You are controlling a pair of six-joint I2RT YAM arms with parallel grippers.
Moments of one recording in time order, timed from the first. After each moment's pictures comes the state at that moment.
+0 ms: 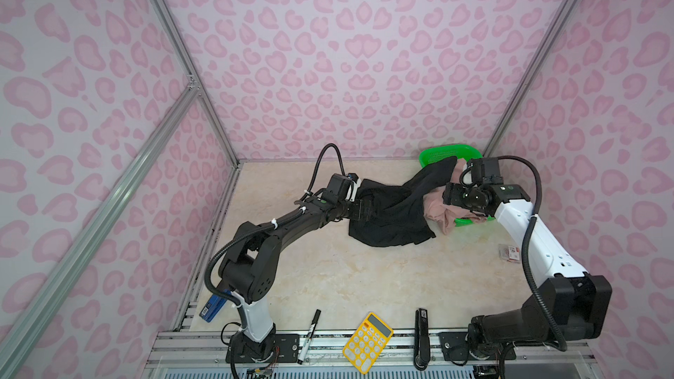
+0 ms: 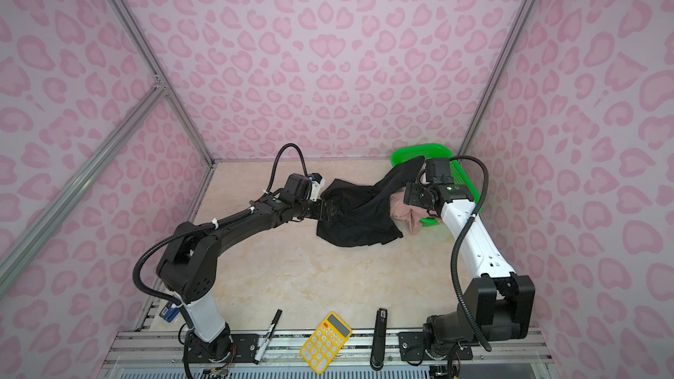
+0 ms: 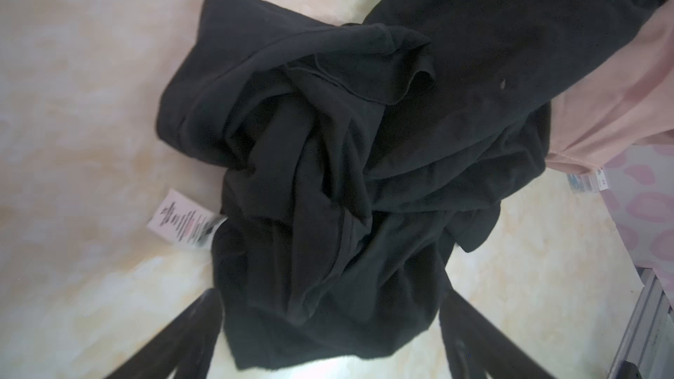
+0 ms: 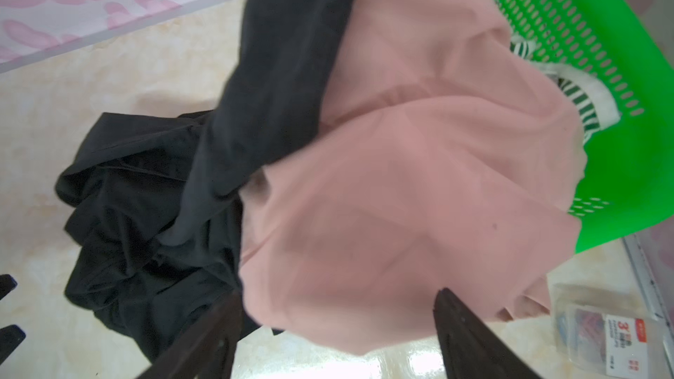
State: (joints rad) left arm -0.58 1.87 1.31 -0.23 0.26 -0.34; right arm 0.03 1.46 1.27 -0.75 0.01 0.28
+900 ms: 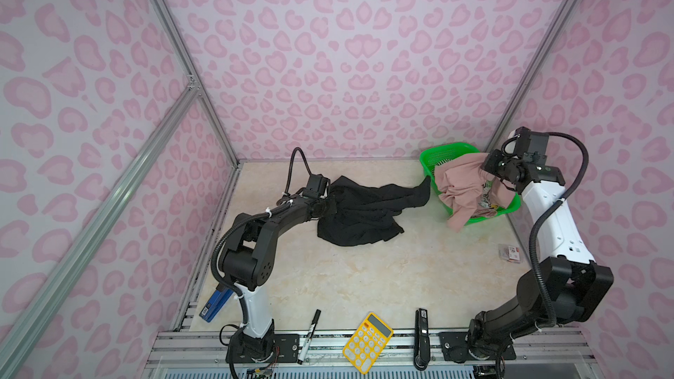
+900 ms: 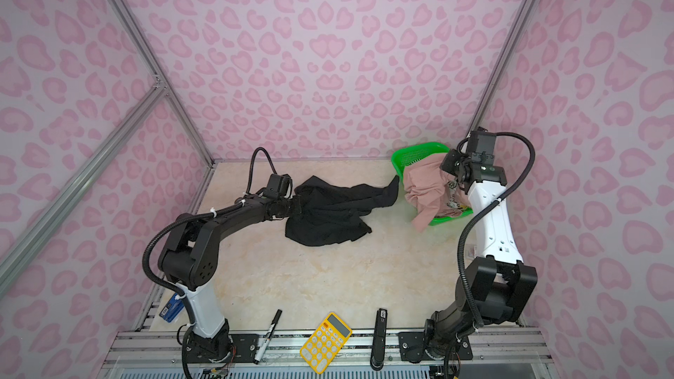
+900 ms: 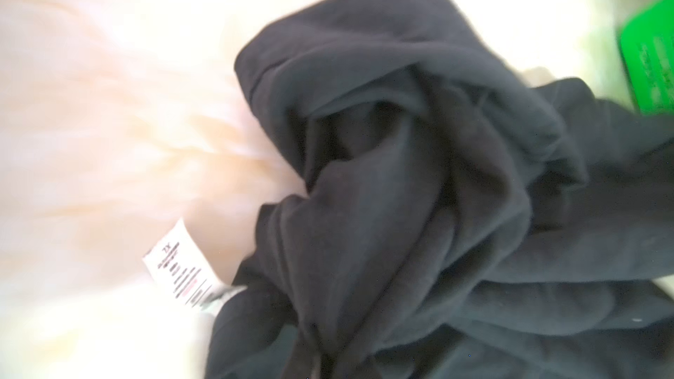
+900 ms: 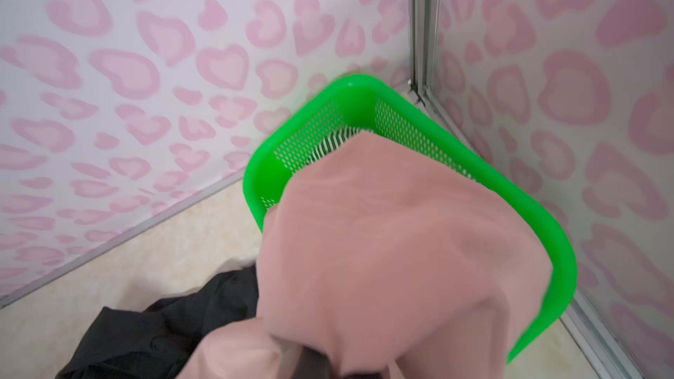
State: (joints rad) left arm -0.36 1.85 1.23 -0.27 0.09 -0.45; right arm -0.21 1.57 1.63 -0.63 -0.07 0.33
